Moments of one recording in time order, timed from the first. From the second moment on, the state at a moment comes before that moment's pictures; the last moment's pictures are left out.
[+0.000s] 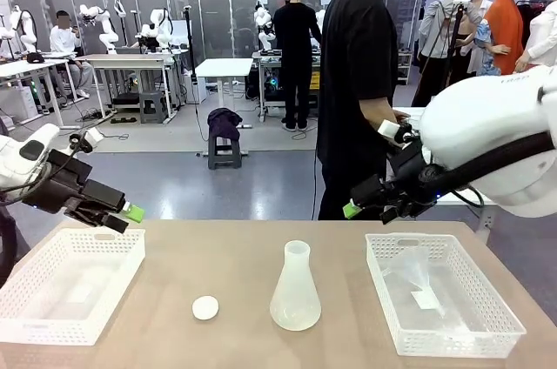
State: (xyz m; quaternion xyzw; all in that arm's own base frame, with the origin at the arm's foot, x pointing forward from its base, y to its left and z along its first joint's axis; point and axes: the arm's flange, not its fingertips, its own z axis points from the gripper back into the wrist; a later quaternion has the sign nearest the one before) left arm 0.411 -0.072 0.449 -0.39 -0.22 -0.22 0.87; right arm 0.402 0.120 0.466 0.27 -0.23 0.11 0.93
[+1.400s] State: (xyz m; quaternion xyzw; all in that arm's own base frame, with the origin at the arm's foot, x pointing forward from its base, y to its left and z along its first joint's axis) left arm 0.443 -0.034 0.375 -0.72 -0.10 -0.11 0.68; right arm 0.425 0.077 0.383 0.62 -0.18 -0.04 0.76
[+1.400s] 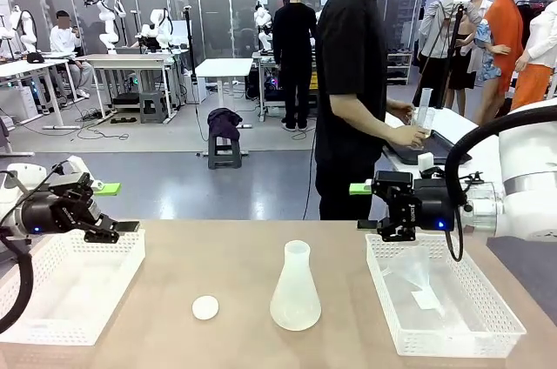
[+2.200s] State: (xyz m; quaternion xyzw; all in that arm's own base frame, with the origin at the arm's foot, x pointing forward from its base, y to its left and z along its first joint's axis) left arm 0.444 -0.034 0.375 -0.72 -0.10 -0.11 0.68; right arm 0.426 0.075 0.381 0.62 -0.18 -0.04 0.77
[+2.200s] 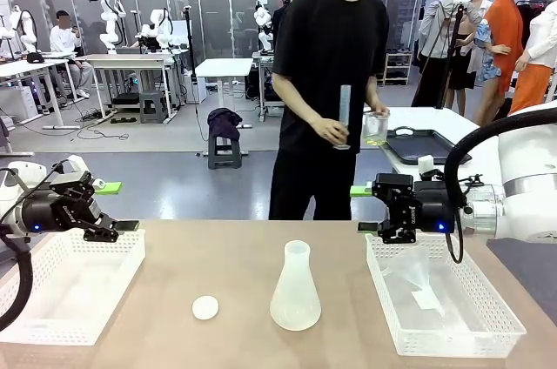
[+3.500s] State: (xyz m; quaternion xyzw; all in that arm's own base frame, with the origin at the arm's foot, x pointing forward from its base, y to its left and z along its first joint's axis) left arm 0.444 -0.033 0.375 -0.72 -0.10 -0.11 0.68; right arm 0.483 0.043 0.458 0.33 -0.14 0.34 0.87
